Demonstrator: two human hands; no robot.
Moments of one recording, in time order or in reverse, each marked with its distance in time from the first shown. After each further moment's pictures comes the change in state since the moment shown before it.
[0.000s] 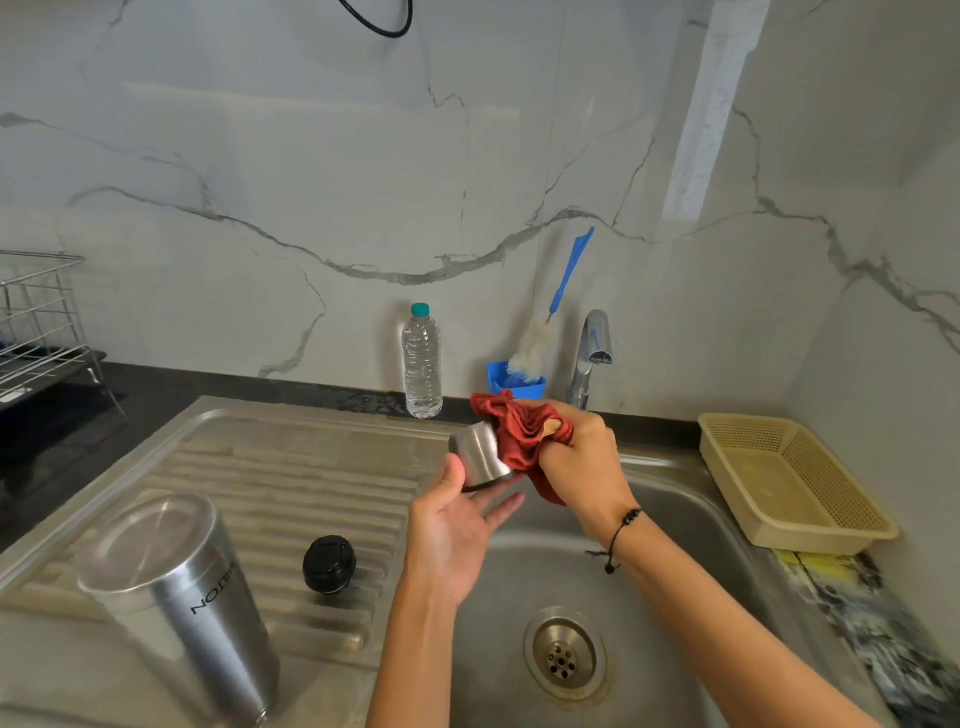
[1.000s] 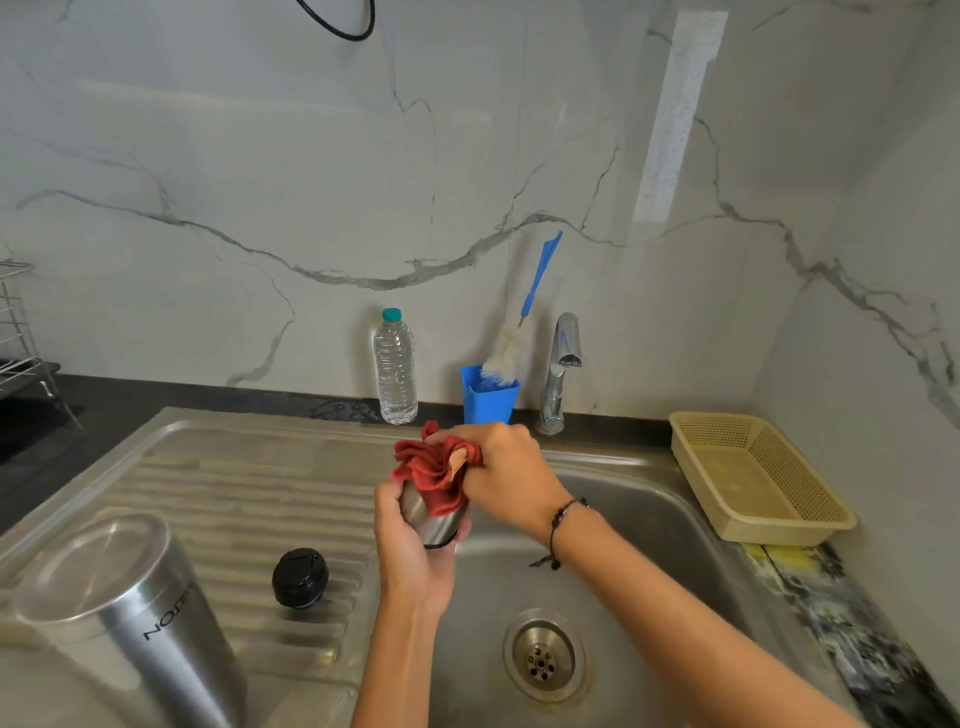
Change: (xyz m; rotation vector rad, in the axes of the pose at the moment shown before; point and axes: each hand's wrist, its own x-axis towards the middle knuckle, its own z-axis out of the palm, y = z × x) left_hand -0.004 -0.006 0.011 0.034 0.256 0.158; right_hand 0.000 -0.015 0.017 -0.367 -0.318 -0.122
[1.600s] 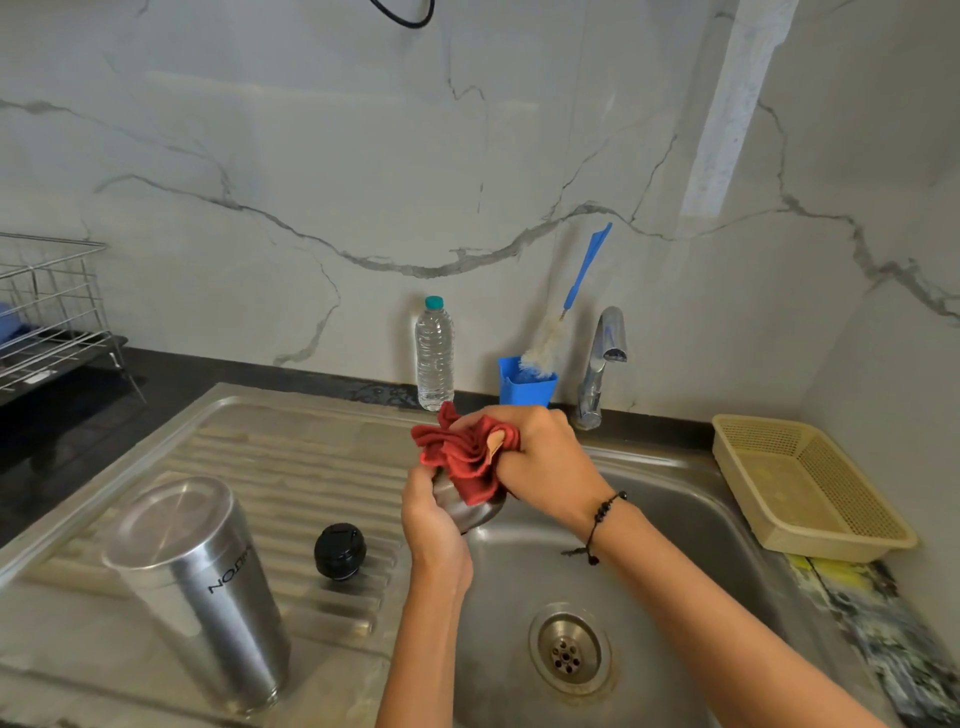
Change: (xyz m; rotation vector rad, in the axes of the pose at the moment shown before) left_hand -0.002 0.008 0.000 0.113 0.143 0.169; right_hand -0.004 -0.015 0.000 0.110 0.021 -0.050
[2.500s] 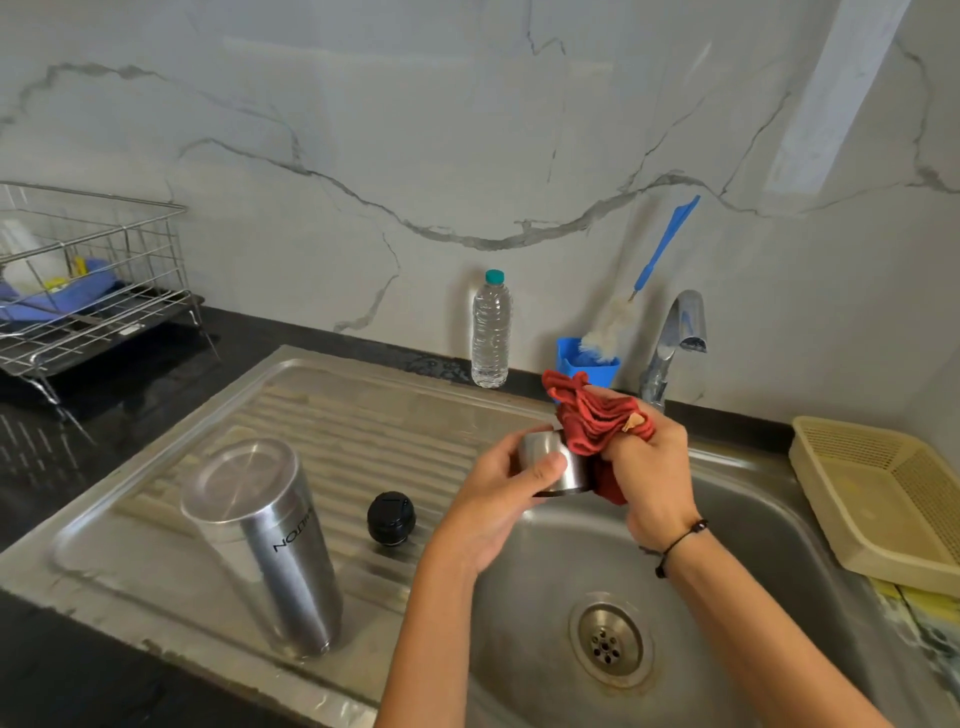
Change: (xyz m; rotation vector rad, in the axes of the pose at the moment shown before) left_hand 0.029 -0.003 -0.025 0.273 -0.504 -0.220; right_hand 0.004 0.051 0.014 0.790 0.355 0.234
